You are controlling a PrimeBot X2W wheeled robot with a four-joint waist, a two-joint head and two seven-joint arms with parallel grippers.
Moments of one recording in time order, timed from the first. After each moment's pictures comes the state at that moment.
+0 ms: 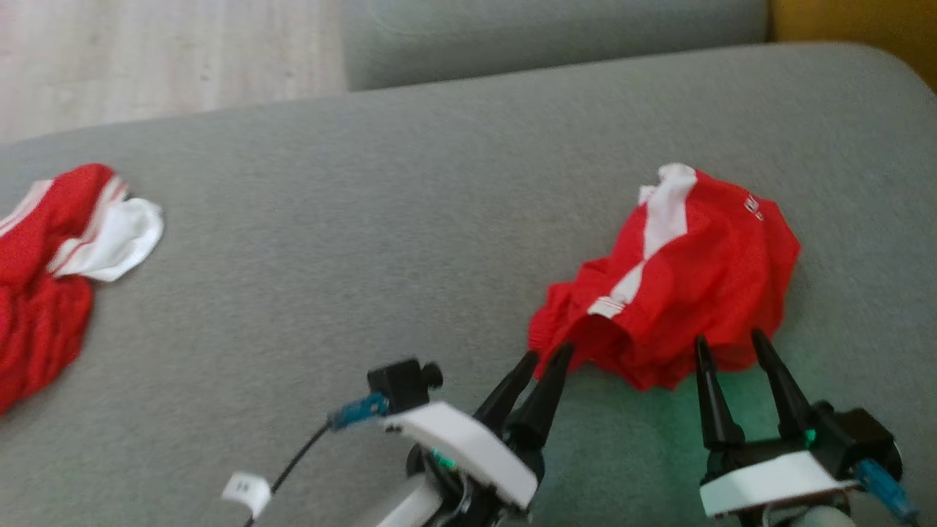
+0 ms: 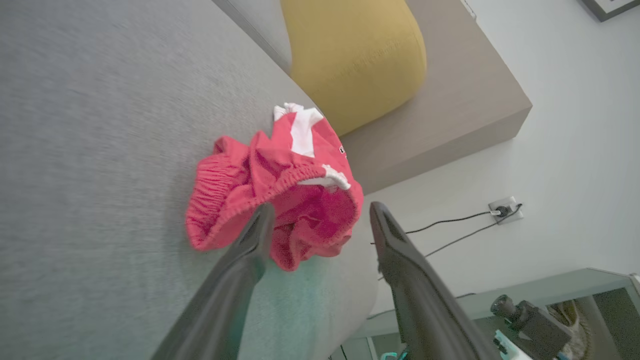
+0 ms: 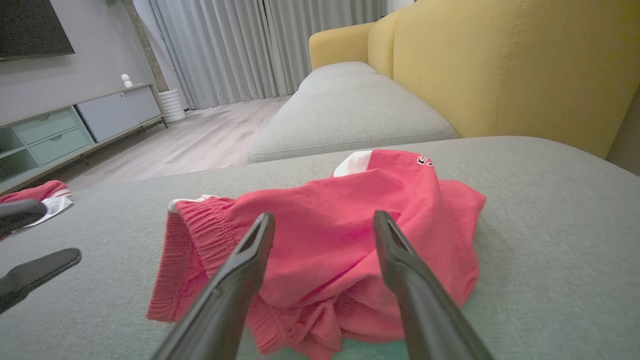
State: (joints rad) left arm -0.26 0.06 -0.90 0.21 -1.25 -0.04 -0.05; right arm 0.11 -0.05 0.07 0.16 0.15 0.13 -0.25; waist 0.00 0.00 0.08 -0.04
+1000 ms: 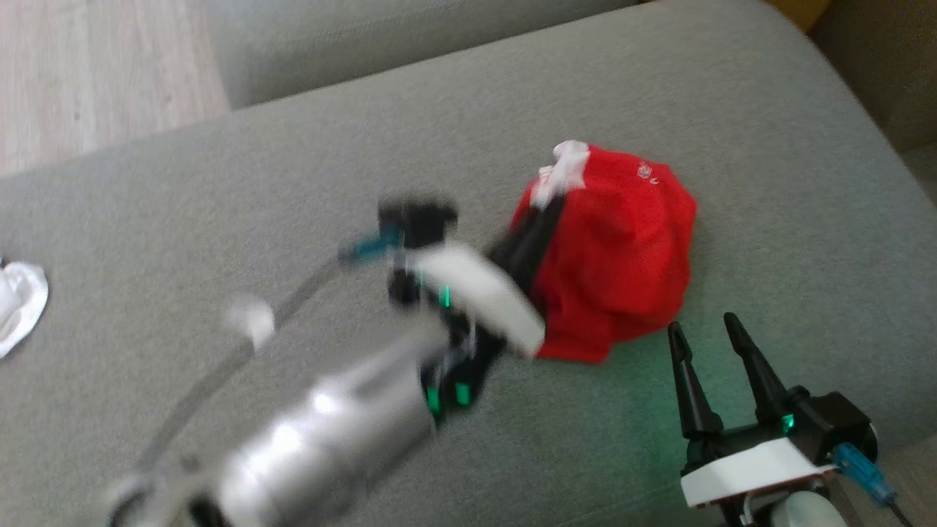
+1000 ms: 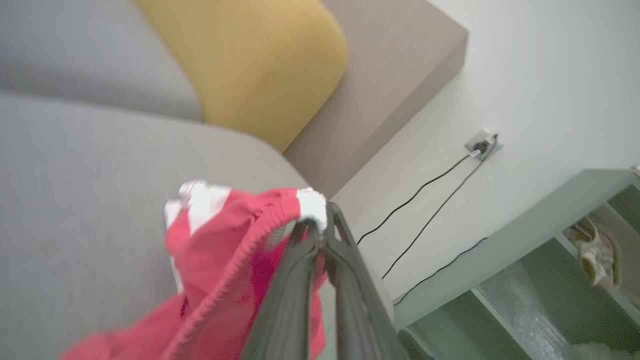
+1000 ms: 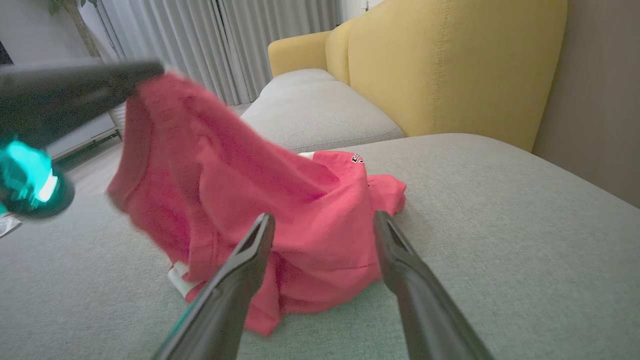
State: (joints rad) left arm -0.82 0.06 -1.18 0.51 -1.40 -0.08 -0.21; right arm 0.05 -0.06 0.13 0.17 0.16 0.13 -0.25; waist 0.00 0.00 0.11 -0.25
